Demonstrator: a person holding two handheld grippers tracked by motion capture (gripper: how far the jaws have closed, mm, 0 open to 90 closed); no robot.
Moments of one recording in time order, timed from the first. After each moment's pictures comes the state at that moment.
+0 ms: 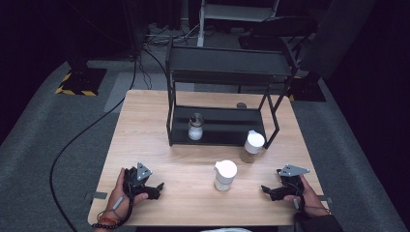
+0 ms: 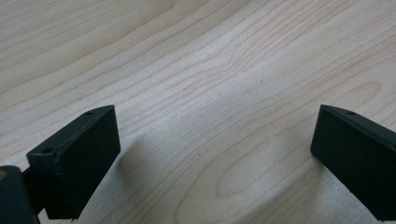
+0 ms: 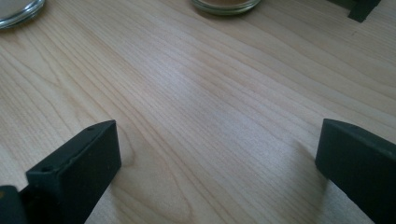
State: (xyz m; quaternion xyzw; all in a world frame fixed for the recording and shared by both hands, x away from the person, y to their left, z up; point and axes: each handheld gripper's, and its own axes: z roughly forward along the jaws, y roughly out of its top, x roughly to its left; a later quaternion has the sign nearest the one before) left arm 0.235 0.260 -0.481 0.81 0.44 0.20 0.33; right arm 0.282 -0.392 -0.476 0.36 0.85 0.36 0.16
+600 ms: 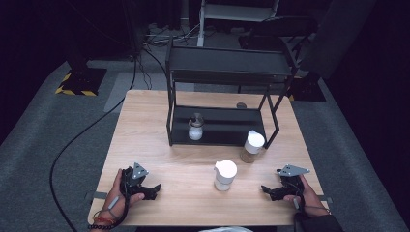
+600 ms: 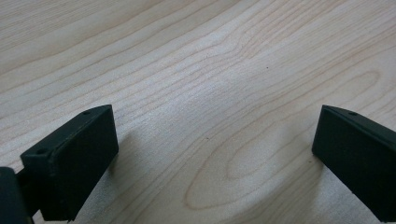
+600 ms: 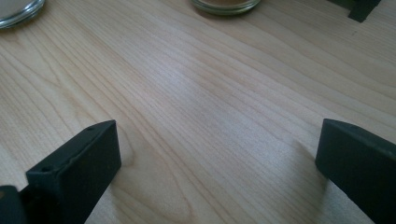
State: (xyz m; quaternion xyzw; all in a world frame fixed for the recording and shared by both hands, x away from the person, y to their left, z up) left arm 0.240 0.273 -0.480 0.81 0.45 0.18 0.33; right arm 0.282 -0.392 -0.476 0.36 0.85 0.35 0.16
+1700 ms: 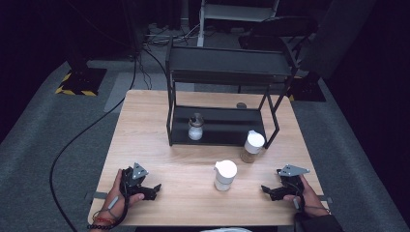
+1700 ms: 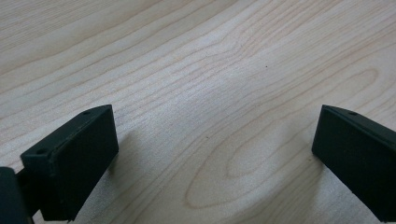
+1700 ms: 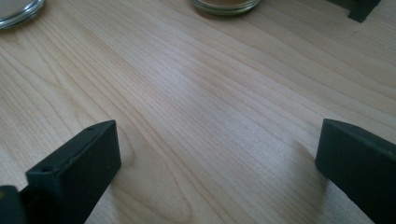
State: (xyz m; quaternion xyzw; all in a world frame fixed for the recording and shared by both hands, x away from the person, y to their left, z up) left arm 0.240 0.275 -0.480 0.81 0.45 0.17 0.33; right arm 0.282 -0.392 -0.476 0.36 0.85 0.35 0.16
